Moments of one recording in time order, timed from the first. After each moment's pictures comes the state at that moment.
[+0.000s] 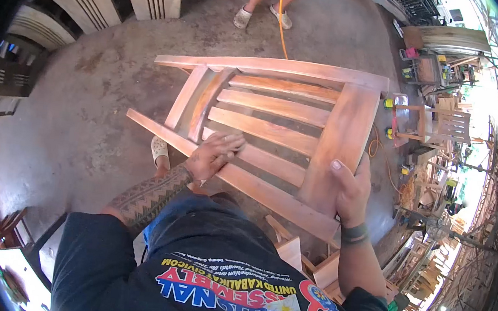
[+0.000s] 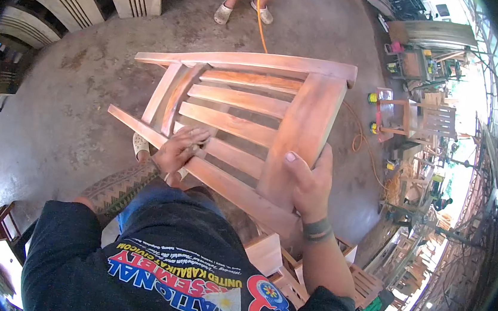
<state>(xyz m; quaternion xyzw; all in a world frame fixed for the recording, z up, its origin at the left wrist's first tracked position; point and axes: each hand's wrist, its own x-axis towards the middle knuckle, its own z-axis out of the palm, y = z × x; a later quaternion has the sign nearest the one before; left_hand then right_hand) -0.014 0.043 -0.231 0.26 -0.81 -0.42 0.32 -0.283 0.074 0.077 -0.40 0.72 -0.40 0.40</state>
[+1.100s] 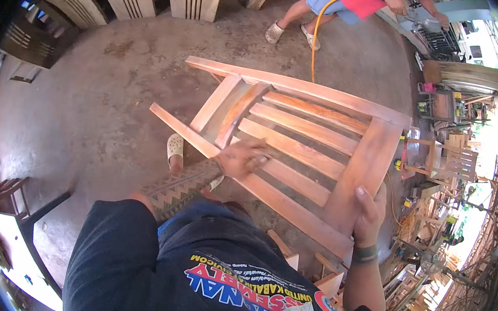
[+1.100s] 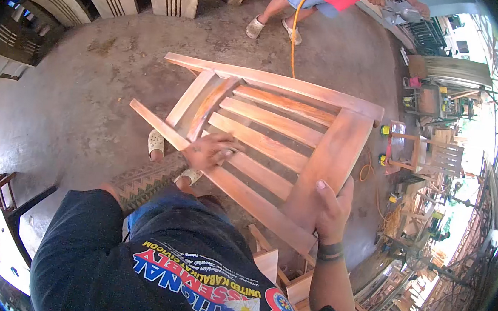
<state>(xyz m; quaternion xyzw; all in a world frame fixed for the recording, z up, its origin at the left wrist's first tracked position) -0.012 0.016 -0.230 0.28 -0.76 -0.49 0.32 -0.290 0.077 0.076 -0.39 0.71 -0.41 0.42</state>
